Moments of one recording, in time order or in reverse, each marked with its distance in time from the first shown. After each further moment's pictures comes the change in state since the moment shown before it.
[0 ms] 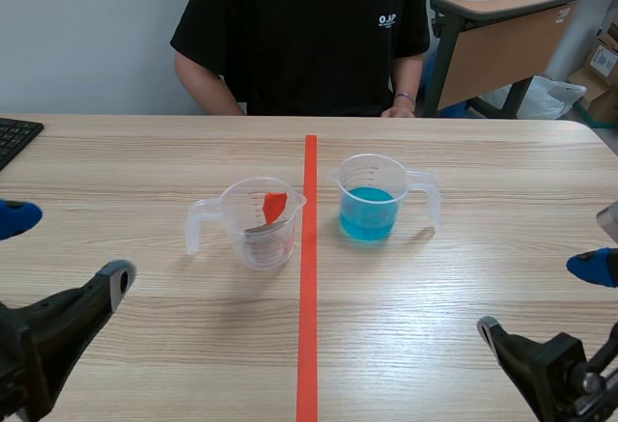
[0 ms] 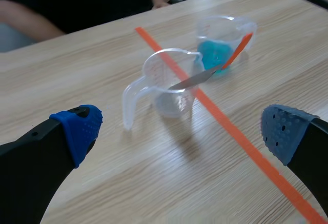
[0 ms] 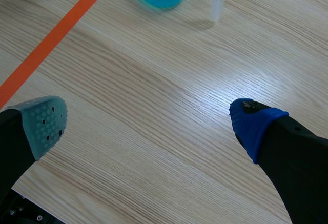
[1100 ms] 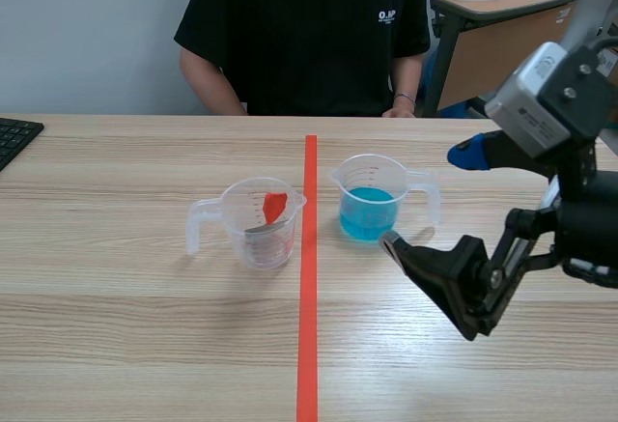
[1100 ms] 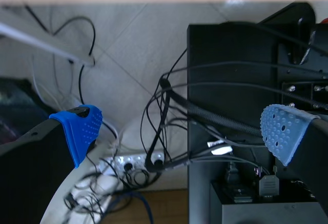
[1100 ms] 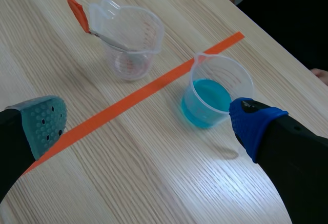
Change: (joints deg) left arm 16.6 11.0 -7.2 -30.9 -0.1 2.7 -0.4; right arm 22.9 4.9 -14.7 0.0 -0.6 9.8 0.1
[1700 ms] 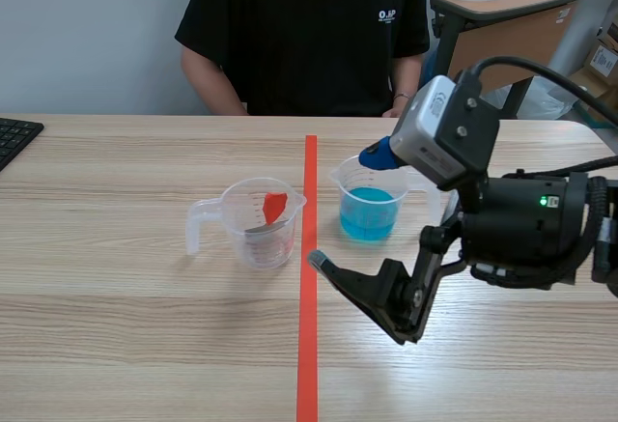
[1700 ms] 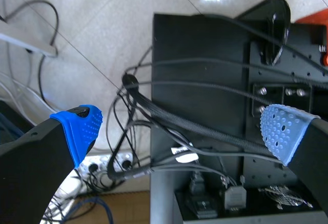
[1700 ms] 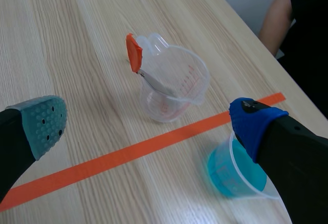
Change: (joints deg) left arm -9.5 1.4 9.1 -9.0 -0.1 0.0 -0.2; right arm 14.8 -0.2 -18.1 -11.8 -12.0 2.2 16.2
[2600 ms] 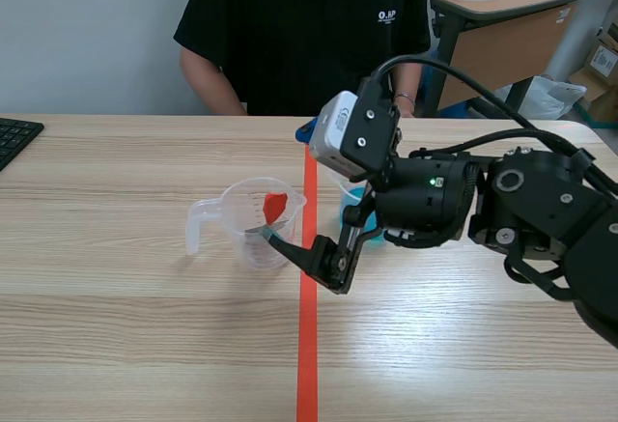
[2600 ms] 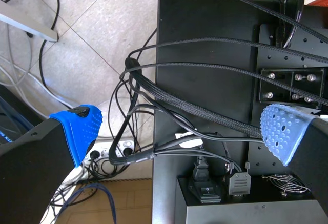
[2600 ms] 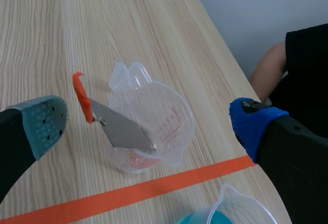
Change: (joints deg) left arm 0.0 0.0 0.0 -1.9 0.0 0.0 0.0; right arm 18.3 -11.0 -11.0 -21.7 -17.8 -2.1 17.0
